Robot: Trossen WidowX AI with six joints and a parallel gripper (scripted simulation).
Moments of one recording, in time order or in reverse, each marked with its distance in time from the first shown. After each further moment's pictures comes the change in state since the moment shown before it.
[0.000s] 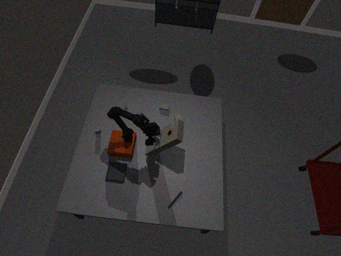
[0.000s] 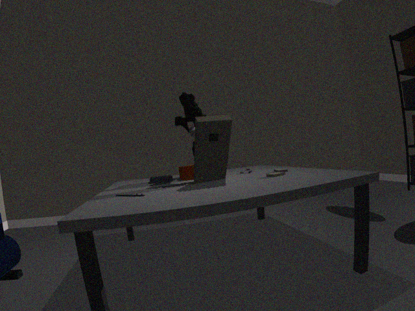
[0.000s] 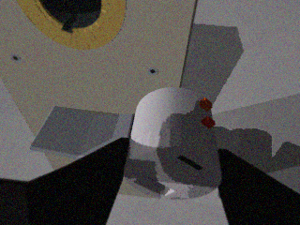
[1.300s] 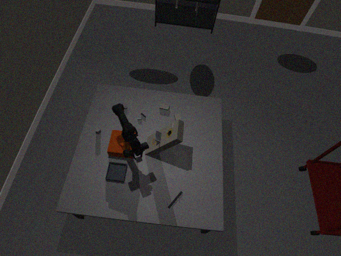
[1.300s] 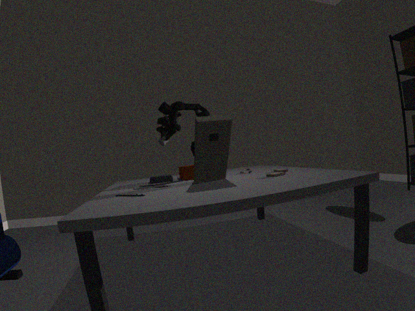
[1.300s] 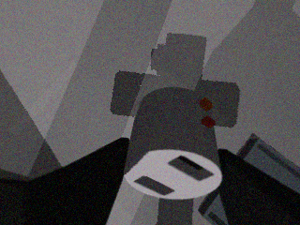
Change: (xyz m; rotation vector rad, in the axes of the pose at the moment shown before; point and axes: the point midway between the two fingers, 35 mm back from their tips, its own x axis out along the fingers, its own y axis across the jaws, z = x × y) arm -0.025 -0.152 -0.102 0.859 -0.011 -0.503
